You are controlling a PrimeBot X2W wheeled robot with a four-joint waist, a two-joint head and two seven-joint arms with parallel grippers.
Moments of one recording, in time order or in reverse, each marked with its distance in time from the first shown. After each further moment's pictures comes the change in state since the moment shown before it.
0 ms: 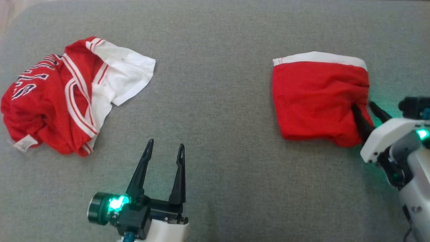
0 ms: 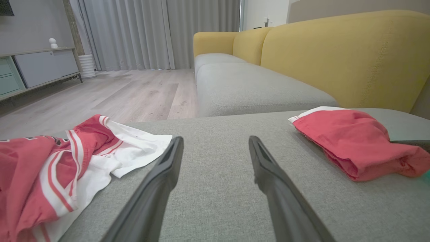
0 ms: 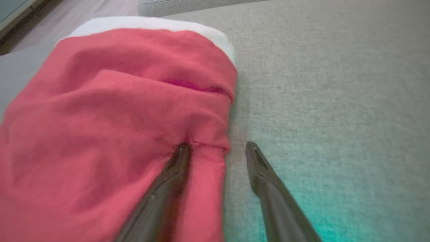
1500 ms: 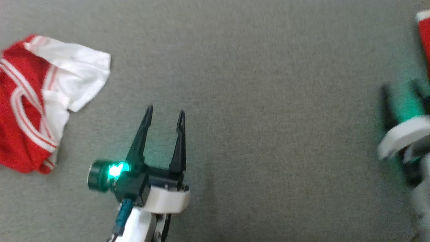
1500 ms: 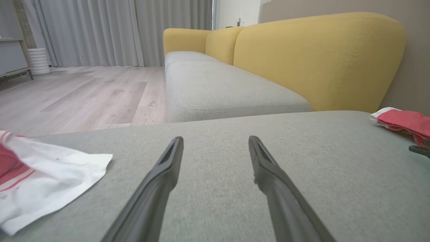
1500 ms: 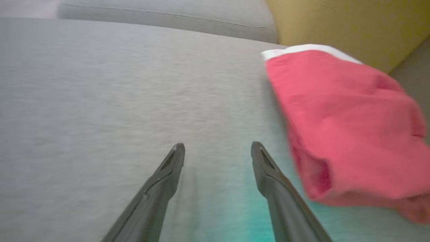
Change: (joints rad) left arm -0.193 -0.004 -0.004 0.062 -0.044 -0.010 -0.001; right arm 0.042 0.048 -0.316 -0.121 -0.439 0.000 -0.127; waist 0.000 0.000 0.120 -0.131
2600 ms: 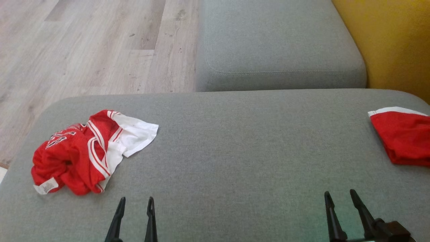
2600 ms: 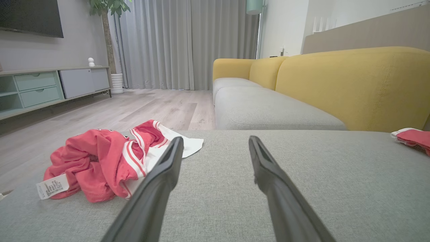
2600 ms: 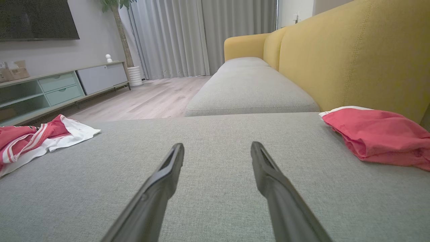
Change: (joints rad) left arm 0.421 0.004 0.163 0.035 -0.004 -0.038 0.001; right arm 0.644 0.285 0.083 -0.324 0.000 0.000 -0.244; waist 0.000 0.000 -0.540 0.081
